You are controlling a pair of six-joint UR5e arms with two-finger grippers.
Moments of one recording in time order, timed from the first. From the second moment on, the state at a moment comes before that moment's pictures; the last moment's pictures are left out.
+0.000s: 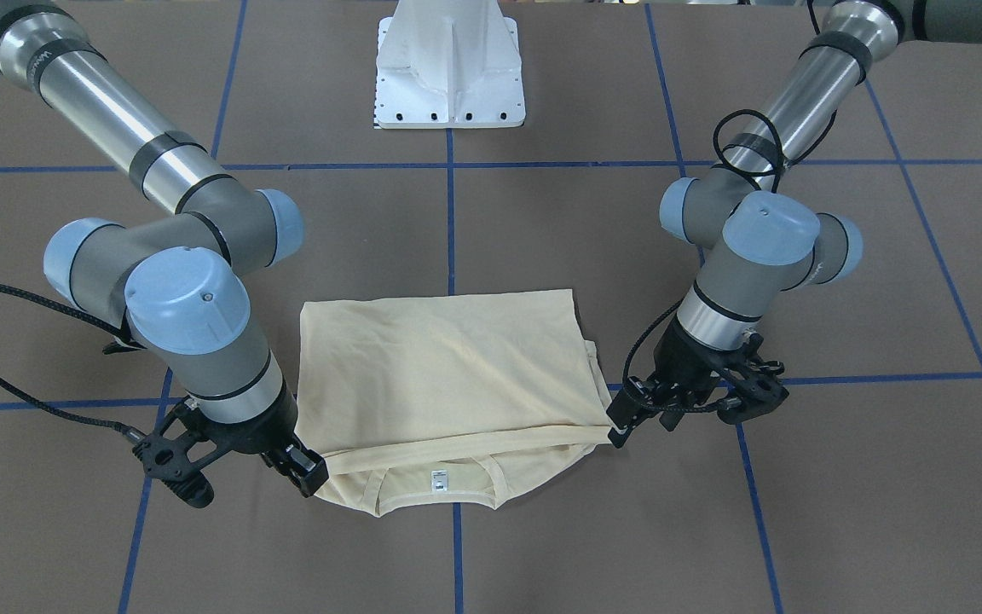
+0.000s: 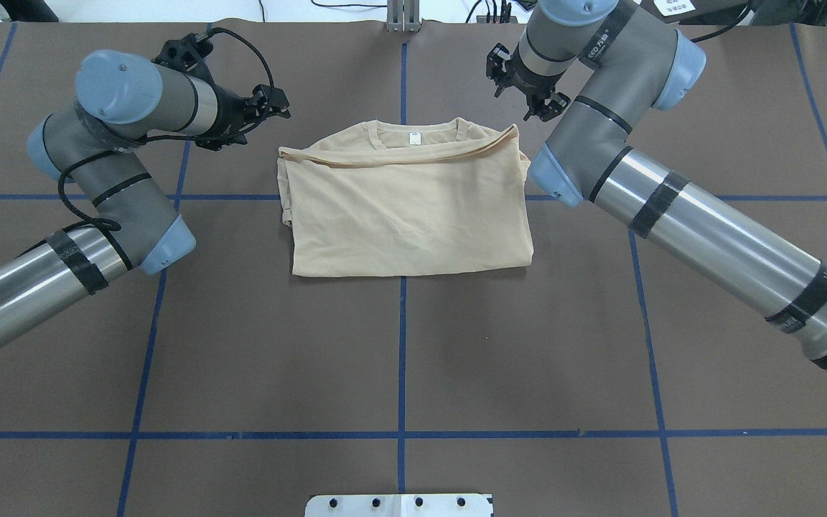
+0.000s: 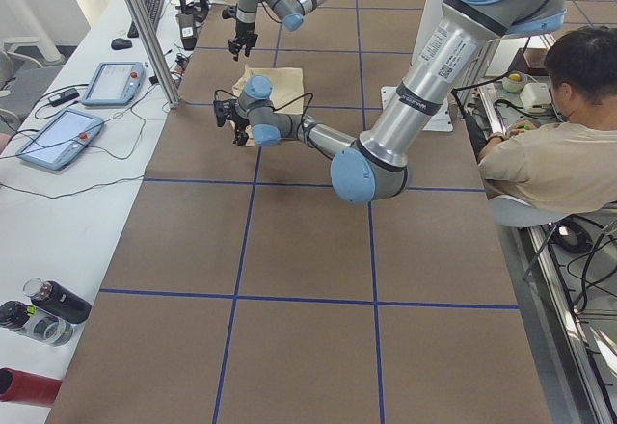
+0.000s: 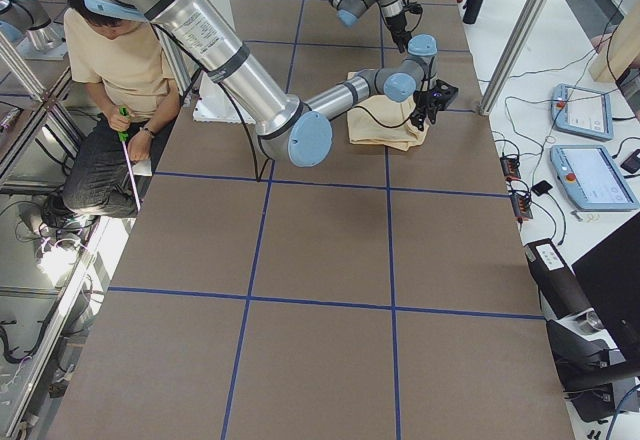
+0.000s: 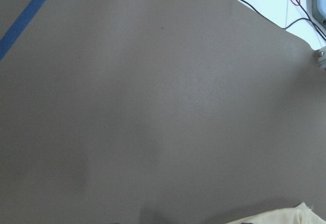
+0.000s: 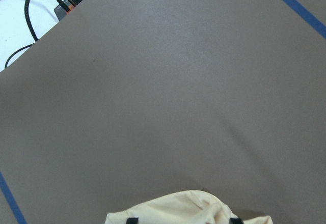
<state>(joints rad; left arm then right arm) -0.83 -2.20 -1.25 -2.42 -1.87 -1.53 0.86 -0.78 1.23 -1.23 1.93 1.66</state>
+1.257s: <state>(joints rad) -0.84 -2.10 -1.45 -2.41 -1.89 -1.53 0.57 -1.22 1.67 -1.03 1.70 2.13</state>
